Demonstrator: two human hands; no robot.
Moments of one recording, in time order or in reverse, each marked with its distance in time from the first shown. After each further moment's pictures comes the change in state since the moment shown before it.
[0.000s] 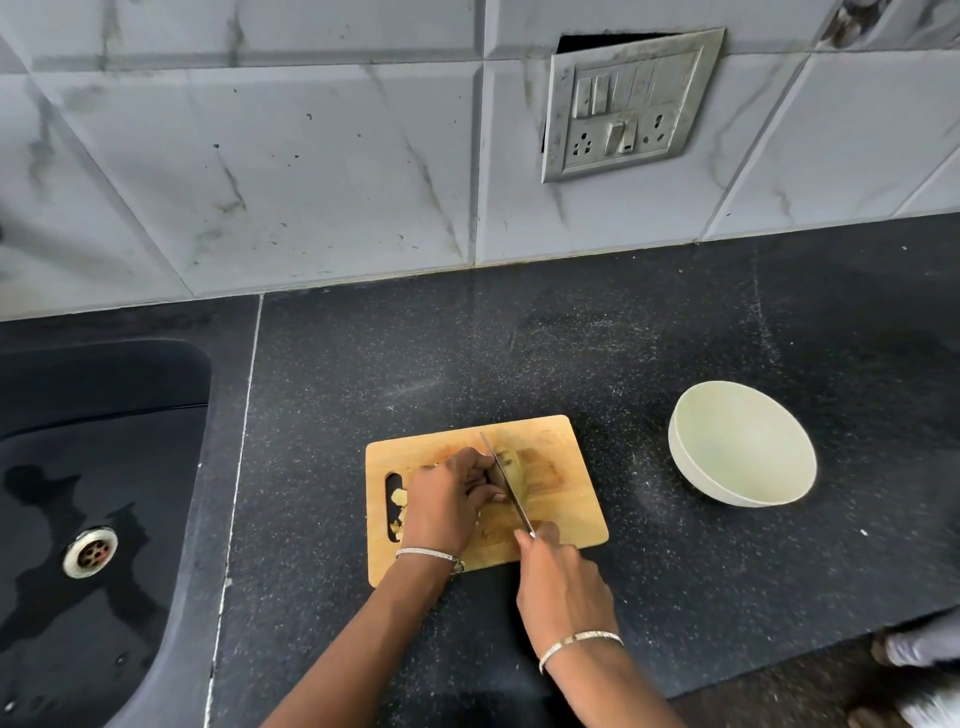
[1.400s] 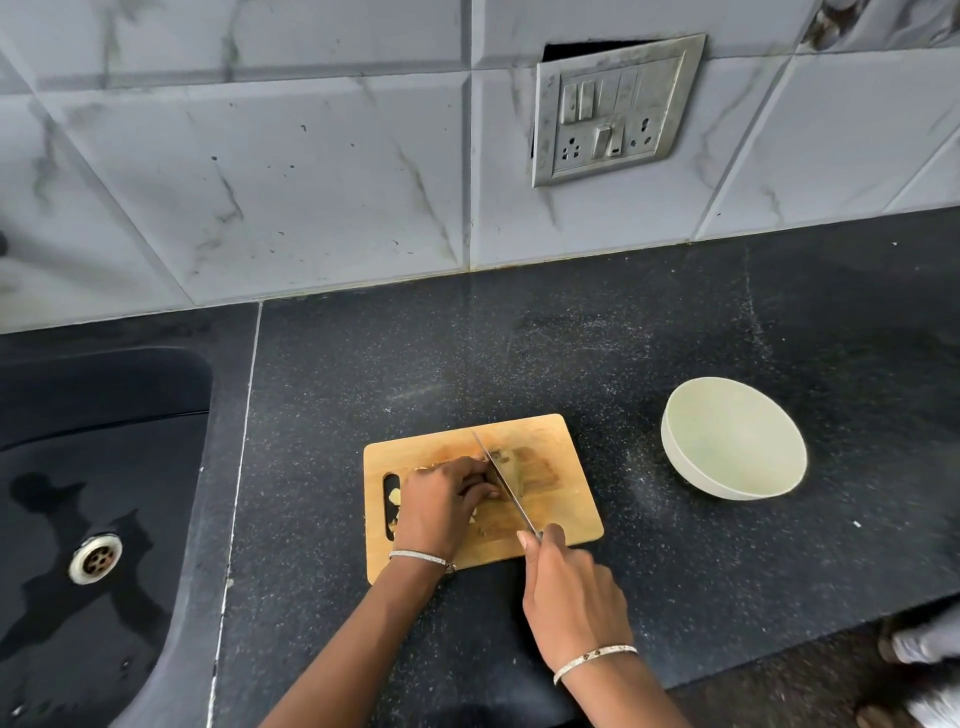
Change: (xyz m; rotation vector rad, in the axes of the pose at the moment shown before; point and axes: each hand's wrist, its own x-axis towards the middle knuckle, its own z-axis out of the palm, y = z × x) left_hand -0.005 0.003 -0.006 0.146 0.039 0.084; right_hand -0.017 0.013 -0.010 0.007 0.041 -0.037
